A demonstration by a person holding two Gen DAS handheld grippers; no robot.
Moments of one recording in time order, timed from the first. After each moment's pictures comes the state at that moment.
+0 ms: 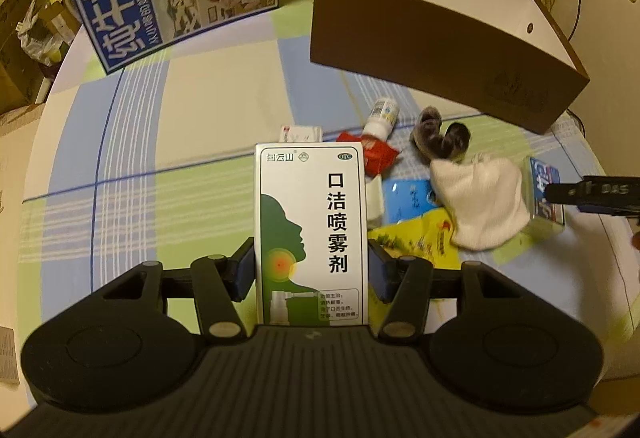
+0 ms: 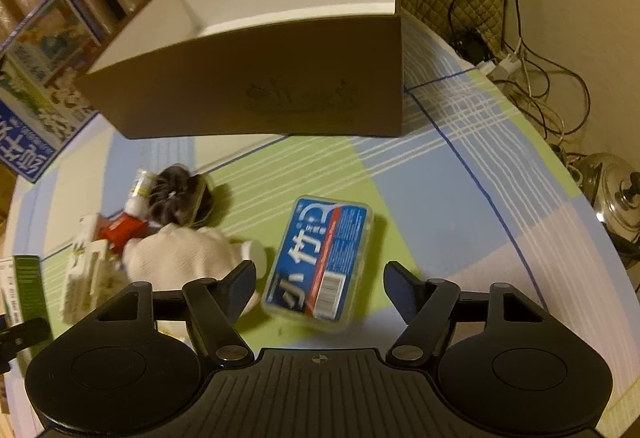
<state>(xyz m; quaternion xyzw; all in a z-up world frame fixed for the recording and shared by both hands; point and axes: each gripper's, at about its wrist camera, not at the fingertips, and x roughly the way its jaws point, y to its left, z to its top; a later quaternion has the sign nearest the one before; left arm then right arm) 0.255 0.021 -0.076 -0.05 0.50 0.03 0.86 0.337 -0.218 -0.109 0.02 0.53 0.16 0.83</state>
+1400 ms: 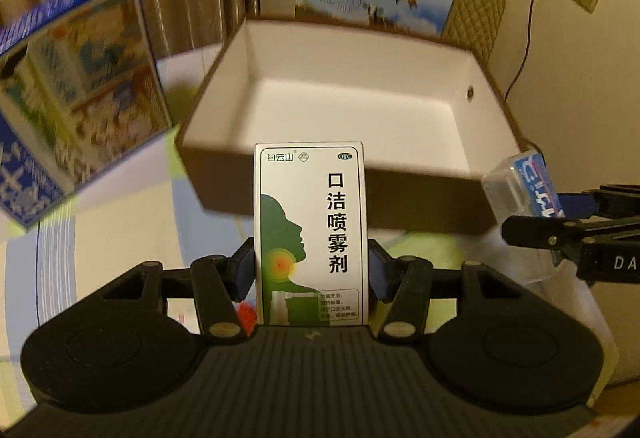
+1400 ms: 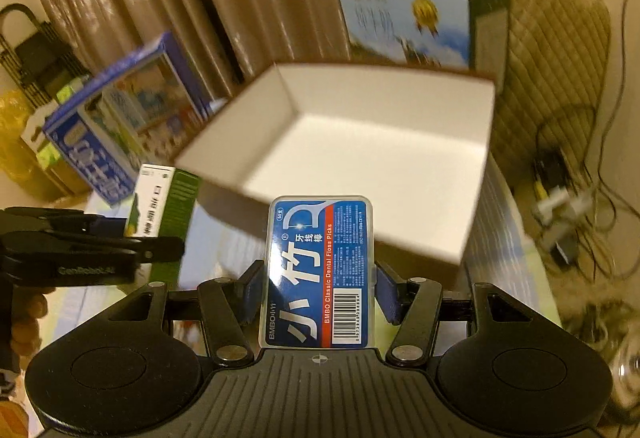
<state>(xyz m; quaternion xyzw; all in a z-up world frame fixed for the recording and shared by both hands) 0.393 -0.054 -0.023 0.00 0.45 -0.05 0.89 0.400 -0.202 -0.010 -0.02 0.43 0.32 0.84</state>
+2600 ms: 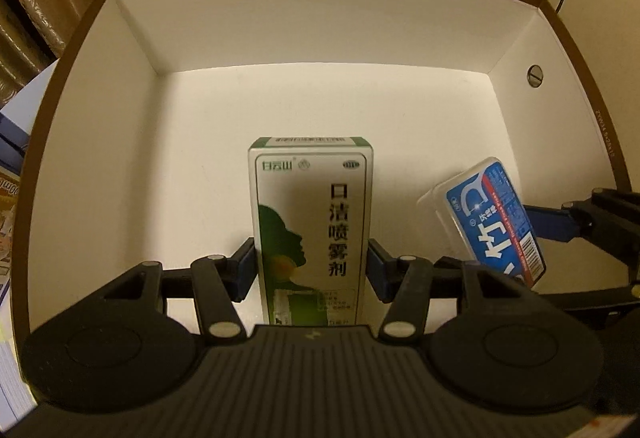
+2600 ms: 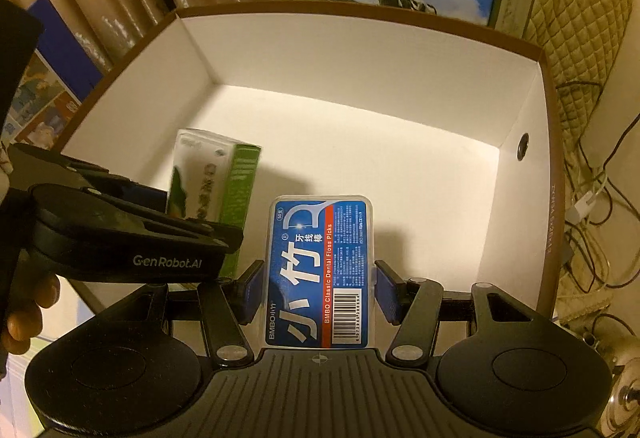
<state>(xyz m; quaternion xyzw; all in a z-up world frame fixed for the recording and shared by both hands) 0.580 -0.100 -0.115 0.05 0.58 -0.11 0.81 0.530 -0.145 -0.092 -0.07 0.52 0.25 0.82</state>
